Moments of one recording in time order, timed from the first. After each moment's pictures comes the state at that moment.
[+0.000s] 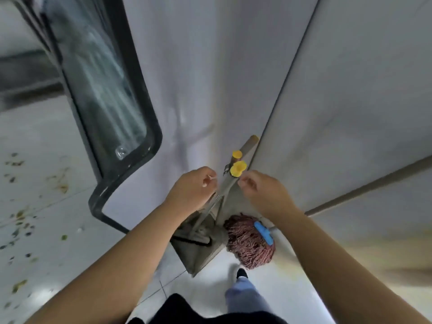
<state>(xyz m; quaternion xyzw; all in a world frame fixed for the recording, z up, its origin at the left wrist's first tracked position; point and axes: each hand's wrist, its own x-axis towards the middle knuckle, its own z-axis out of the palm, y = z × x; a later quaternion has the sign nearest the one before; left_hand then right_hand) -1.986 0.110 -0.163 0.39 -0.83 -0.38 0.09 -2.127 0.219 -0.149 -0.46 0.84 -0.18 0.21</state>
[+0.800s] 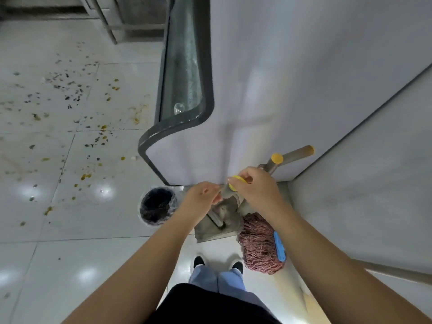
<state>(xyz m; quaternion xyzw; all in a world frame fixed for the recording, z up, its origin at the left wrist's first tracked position) -1.990 0.168 -0.199 0.65 -0.45 -0.58 0.22 -2.133 0.164 -0.180 -0.55 0.70 -0.23 0.38</state>
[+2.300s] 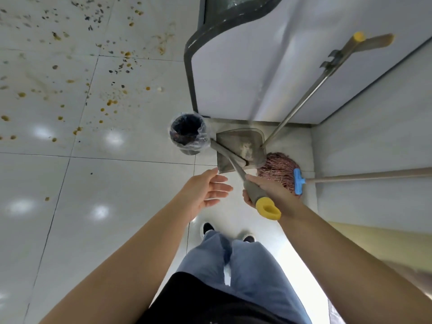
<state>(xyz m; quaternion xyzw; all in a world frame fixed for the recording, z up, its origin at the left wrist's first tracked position) -1.840 0.405 -0.255 0.63 -0.21 -0.72 0.19 -2.004 0.402 -0.272 0.03 0.61 -0.28 0.74</state>
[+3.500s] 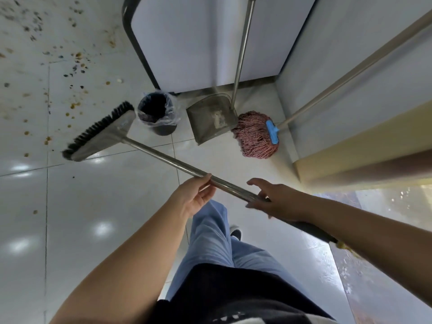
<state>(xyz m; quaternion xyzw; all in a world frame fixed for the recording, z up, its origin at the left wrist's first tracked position) -1.884 0.570 -0.310 0.60 -0.01 -0.76 0.24 -2.088 0.623 -0.249 -0.60 0.60 0.08 0.52</state>
